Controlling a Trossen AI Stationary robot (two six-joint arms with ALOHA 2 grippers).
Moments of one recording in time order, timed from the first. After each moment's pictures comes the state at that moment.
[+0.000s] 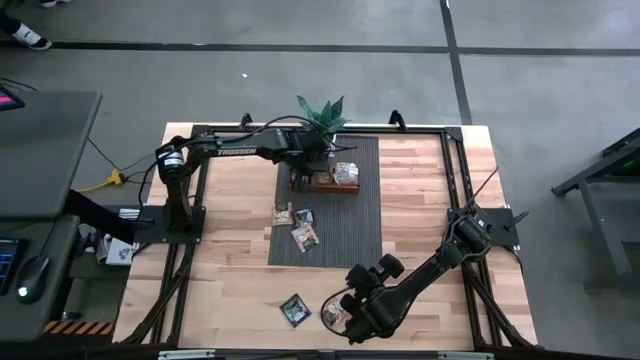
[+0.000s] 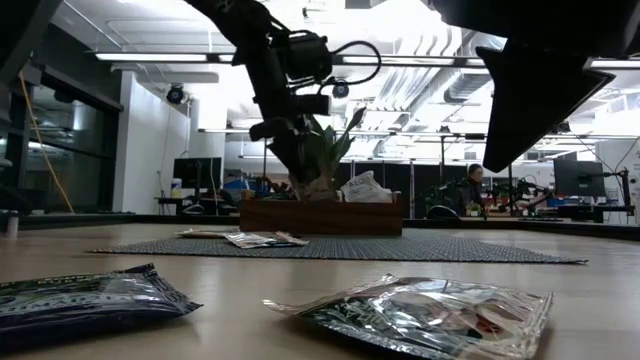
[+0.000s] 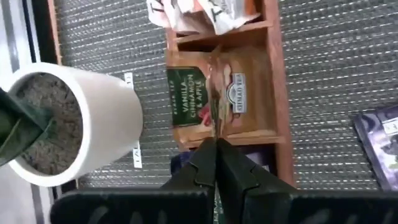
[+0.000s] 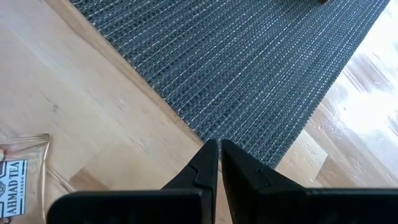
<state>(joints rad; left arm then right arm) 0.35 1.85 1.46 -0.71 -0.09 0.57 0.67 2.20 1.75 -1.37 0.60 1.50</state>
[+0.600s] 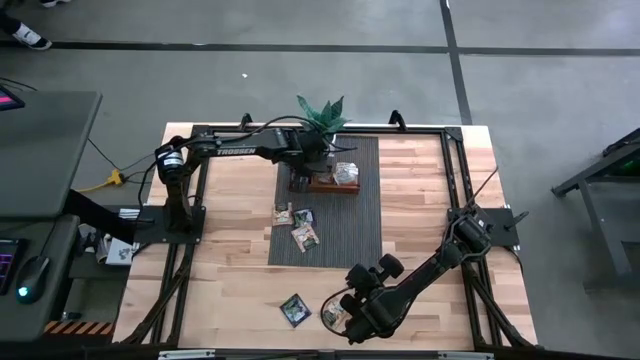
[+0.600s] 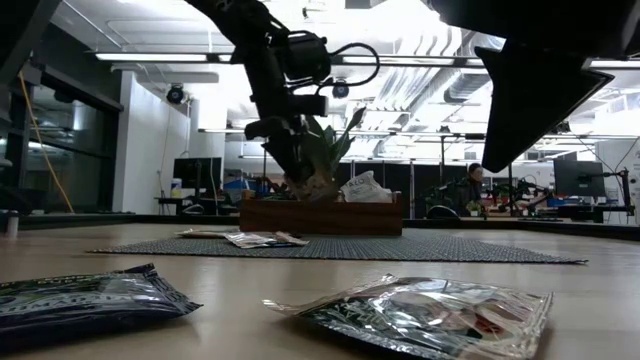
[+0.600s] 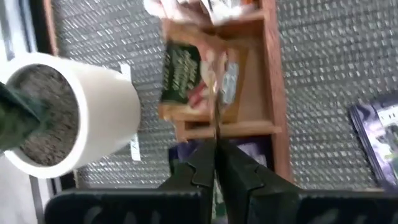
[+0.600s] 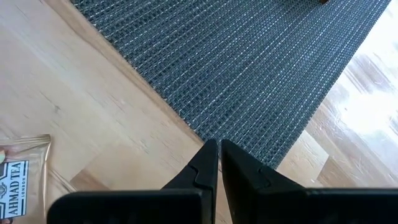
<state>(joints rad) 0.35 1.85 1.46 -0.74 -0.09 0.57 0.67 2.20 1.75 -1.37 0.60 1.50</state>
